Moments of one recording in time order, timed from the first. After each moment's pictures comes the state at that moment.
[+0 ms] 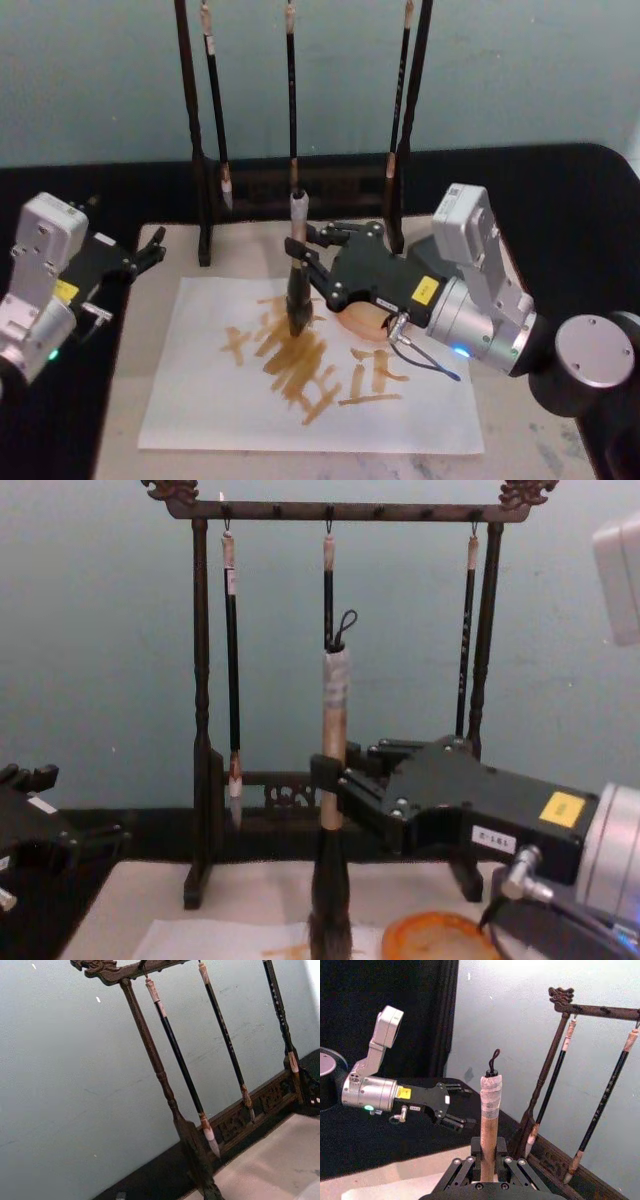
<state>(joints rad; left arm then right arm) -0.20 0.60 0.45 -1.41 -0.25 -0.12 0.03 0.26 0.37 -0.51 -1.49 0.29 -0.19 0.54</state>
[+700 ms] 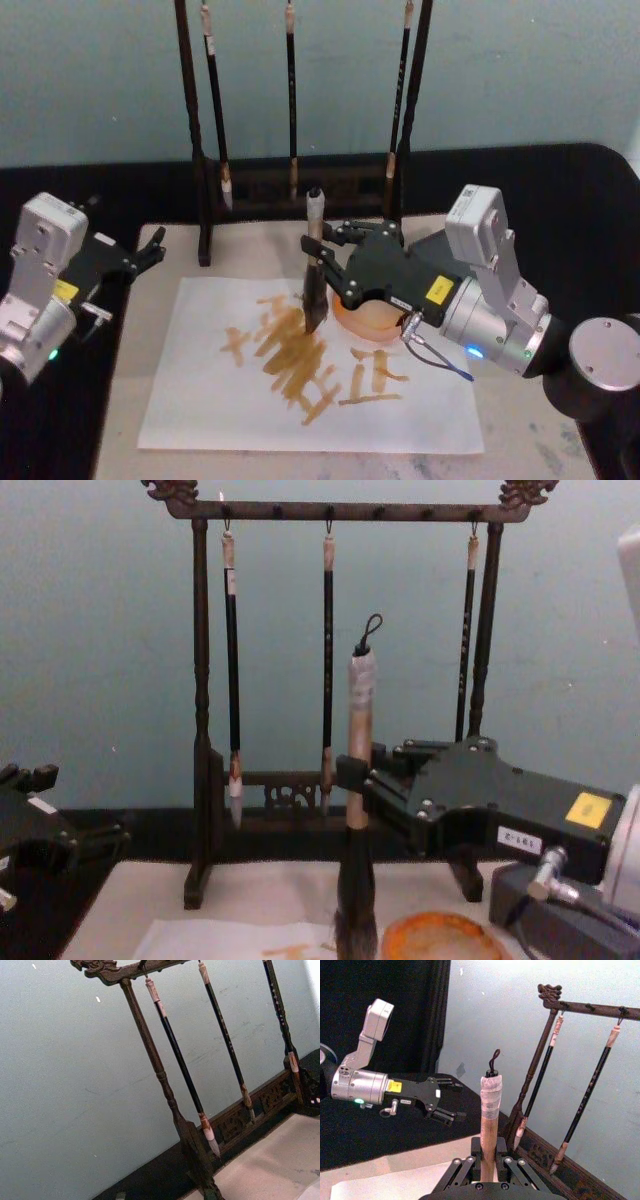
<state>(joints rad) -0.20 0.60 0.45 -1.41 -0.25 -0.12 0.03 0.24 0.38 -0.49 -1.51 0.27 -0.19 0.53</state>
